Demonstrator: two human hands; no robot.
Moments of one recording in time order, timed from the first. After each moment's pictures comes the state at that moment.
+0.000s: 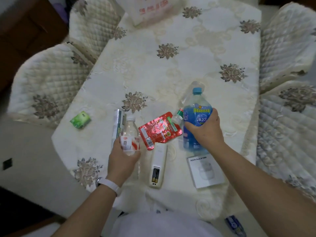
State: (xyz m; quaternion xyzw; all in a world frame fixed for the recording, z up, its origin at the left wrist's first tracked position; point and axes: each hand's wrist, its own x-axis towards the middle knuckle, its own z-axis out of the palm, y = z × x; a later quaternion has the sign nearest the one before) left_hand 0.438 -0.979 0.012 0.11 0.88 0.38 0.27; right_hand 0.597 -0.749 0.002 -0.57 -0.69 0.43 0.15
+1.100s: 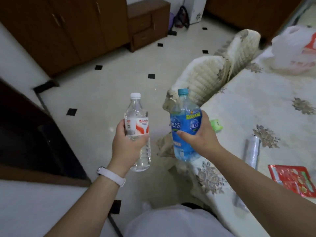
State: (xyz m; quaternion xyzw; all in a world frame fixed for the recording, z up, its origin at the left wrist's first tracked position) left_hand 0.158 -1.375 0.082 -0.04 0.77 0.62 0.12; right_hand 0.215 -1.147 0.081 -0.20 -0.83 0.51 0.07
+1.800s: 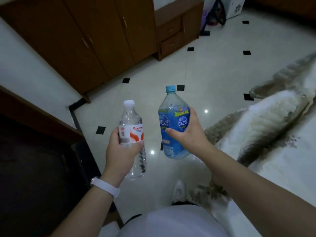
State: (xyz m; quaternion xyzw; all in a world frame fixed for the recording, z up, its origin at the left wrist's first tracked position) left_hand -0.128 -1.379 0.079 -0.11 0.81 0.57 0.06; right_hand -0.127 -1.157 0.055 -0.14 -0.79 0.60 0.02
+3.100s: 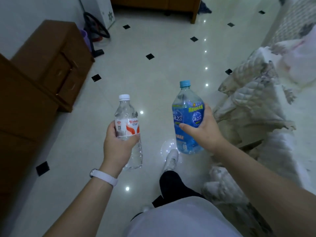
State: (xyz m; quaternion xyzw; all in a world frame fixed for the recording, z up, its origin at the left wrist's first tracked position) left_hand -0.690 -1.094 0.041 0.19 0.77 0.53 0.30; right_hand -0.484 -0.932 0.054 -0.48 -0.69 0.48 0.23
